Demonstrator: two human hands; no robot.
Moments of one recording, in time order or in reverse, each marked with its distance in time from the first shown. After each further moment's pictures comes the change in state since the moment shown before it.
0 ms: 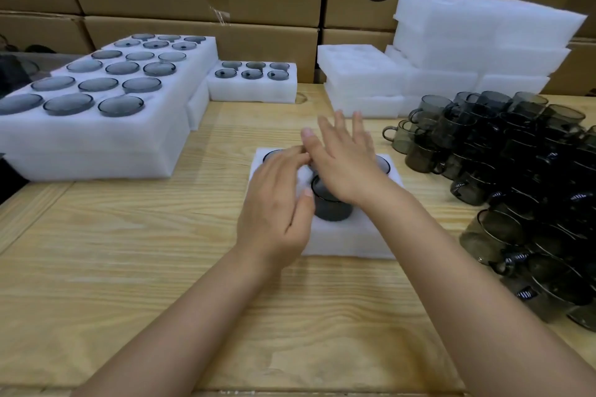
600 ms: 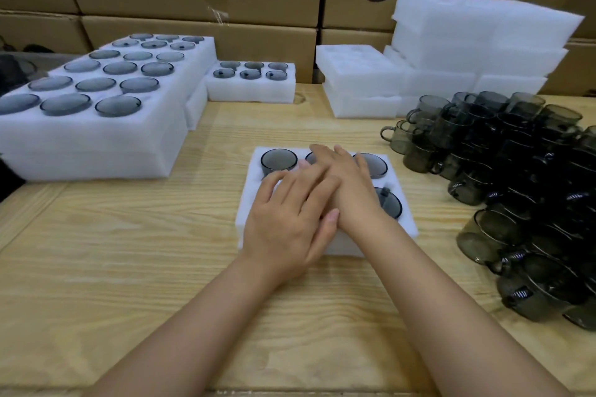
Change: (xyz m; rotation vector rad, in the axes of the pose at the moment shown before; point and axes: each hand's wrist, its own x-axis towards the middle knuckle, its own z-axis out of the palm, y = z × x) left_hand -0.010 -0.004 0.019 0.428 0.051 0.325; right_hand -0.012 0.003 0.021 -0.165 -0.043 0.027
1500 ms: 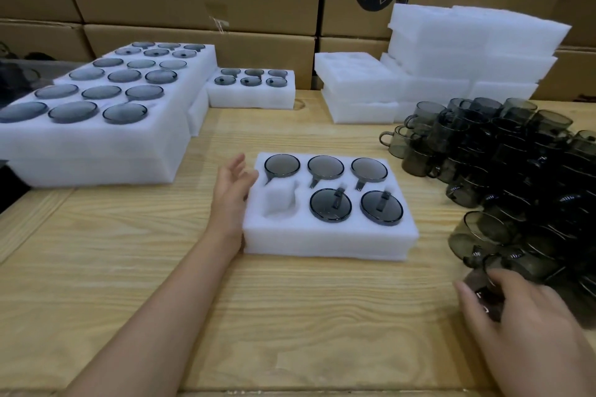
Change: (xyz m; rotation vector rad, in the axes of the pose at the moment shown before) left_hand 0.000 -0.064 0.000 -1.174 0.139 -1.218; right_hand -0.180 0.098 -0.006 -0.217 0.499 0.398
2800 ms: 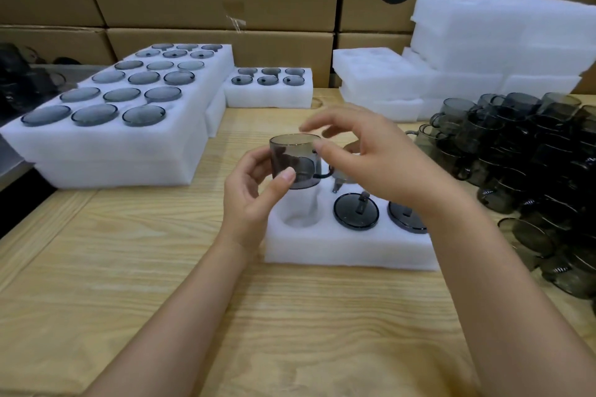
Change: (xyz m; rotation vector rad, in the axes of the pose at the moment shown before) left_hand -0.009 0.012 -0.001 0.063 -0.250 0.453; right_hand 0.128 -0.168 -0.017 0.867 -0.483 -0.624
